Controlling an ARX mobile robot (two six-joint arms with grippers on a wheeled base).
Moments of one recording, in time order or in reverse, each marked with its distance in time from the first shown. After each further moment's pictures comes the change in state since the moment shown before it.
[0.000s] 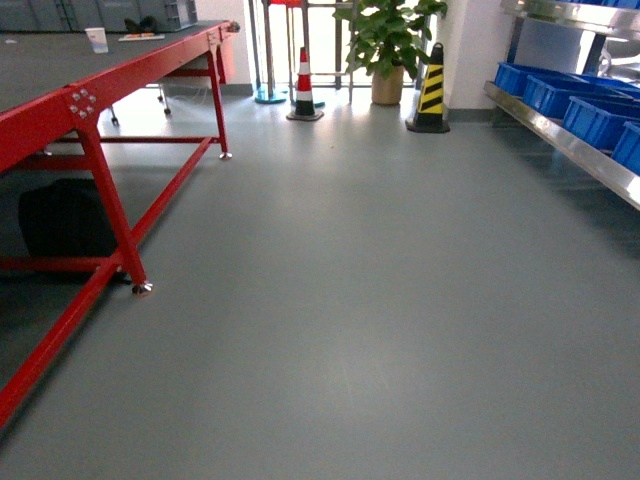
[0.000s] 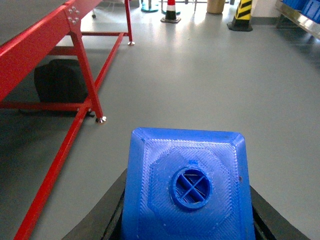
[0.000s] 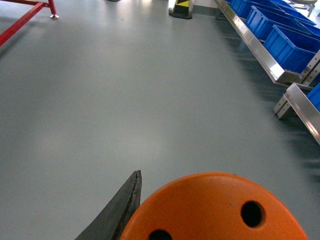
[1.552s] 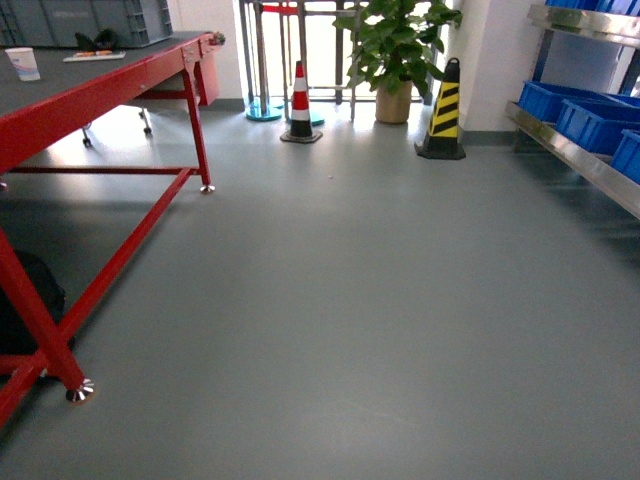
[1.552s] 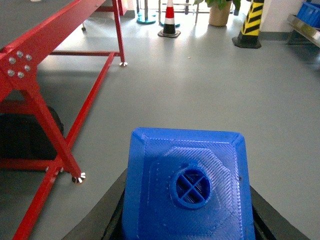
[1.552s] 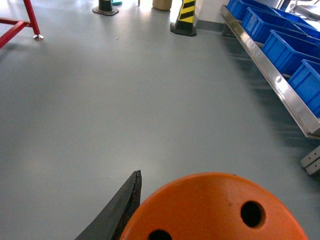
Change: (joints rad) left arm 0.000 -0.002 0.000 0.001 0.000 0.000; right arm 0.000 0.000 0.000 0.002 -0.002 0.000
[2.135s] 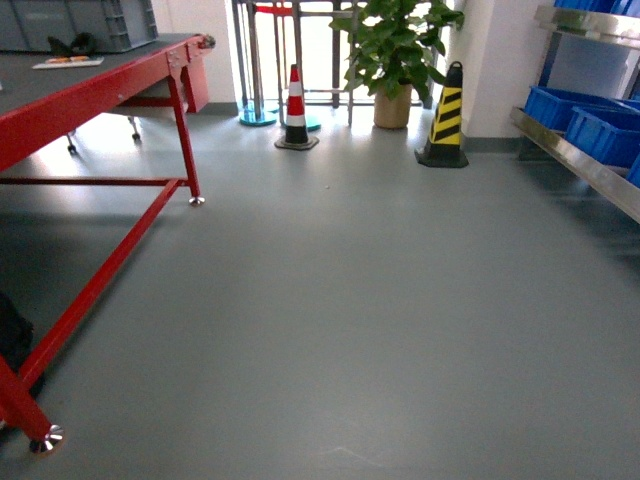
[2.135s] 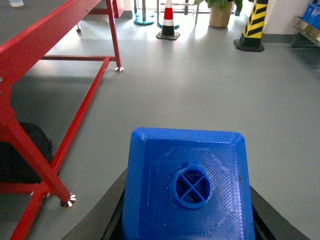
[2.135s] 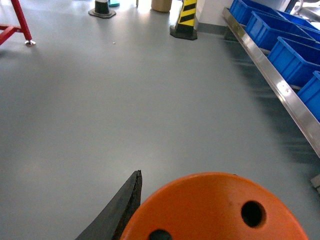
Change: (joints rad) left arm 0.000 0.002 0.000 -0.002 0.000 0.000; right arm 0.000 0.000 0.000 -0.002 -0.001 0.000
